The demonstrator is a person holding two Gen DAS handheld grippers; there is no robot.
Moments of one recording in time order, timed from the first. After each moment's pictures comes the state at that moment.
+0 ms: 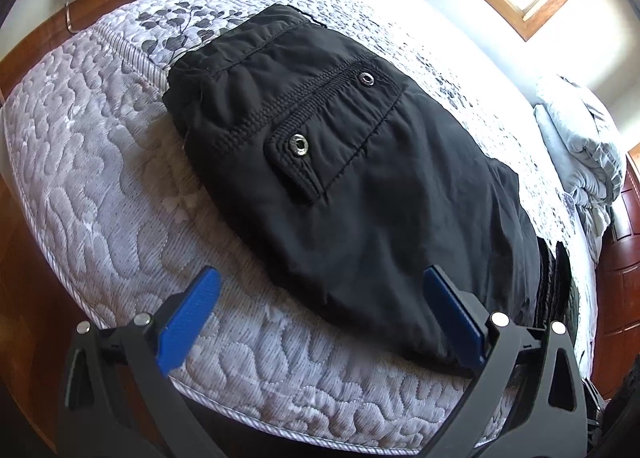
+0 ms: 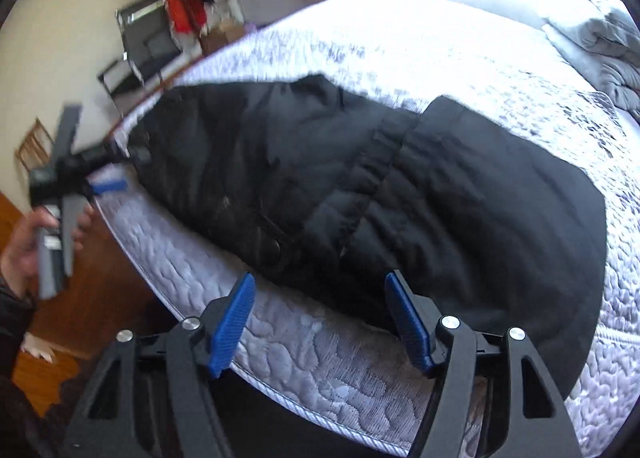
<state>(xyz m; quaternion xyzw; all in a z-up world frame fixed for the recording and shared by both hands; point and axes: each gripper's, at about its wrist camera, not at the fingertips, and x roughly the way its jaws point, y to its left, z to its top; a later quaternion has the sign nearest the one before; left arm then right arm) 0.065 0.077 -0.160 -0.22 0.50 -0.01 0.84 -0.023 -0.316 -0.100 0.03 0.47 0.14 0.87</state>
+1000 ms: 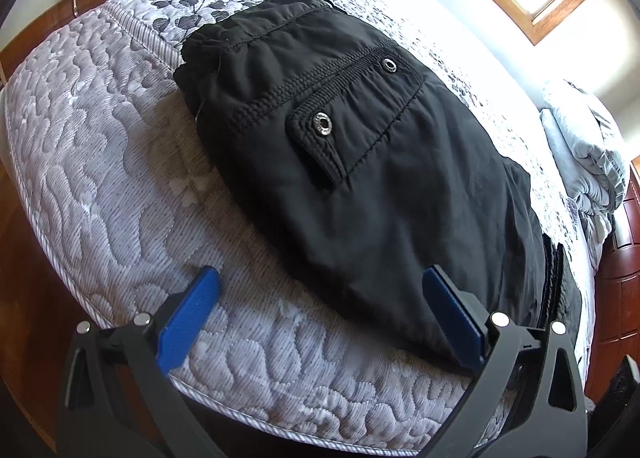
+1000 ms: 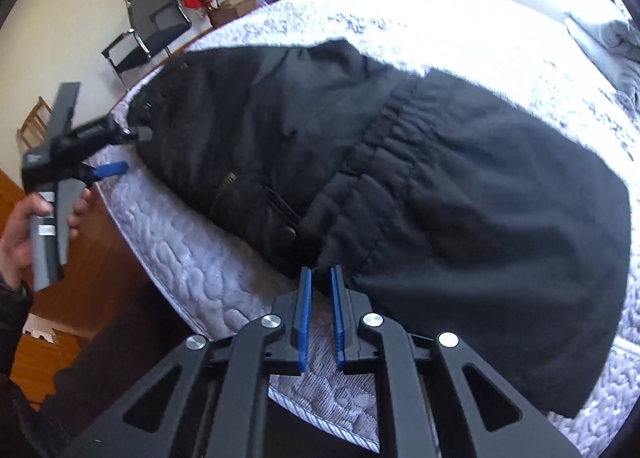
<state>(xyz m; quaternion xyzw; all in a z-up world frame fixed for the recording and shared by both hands) 0.068 0.074 -0.176 -0.24 0.51 0.00 0.83 0.001 -0.292 -0.137 0.01 0.52 0.17 0.84</state>
